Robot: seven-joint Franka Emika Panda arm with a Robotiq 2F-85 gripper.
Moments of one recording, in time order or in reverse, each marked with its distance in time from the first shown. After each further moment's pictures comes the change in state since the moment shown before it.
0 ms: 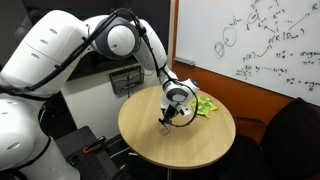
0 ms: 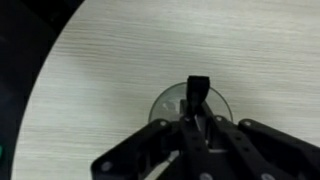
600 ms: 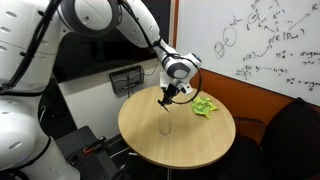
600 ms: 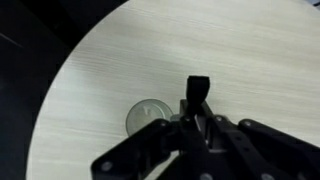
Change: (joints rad) arm 0.020 -0.253 0.001 -0.046 -0.020 -0.160 -0.009
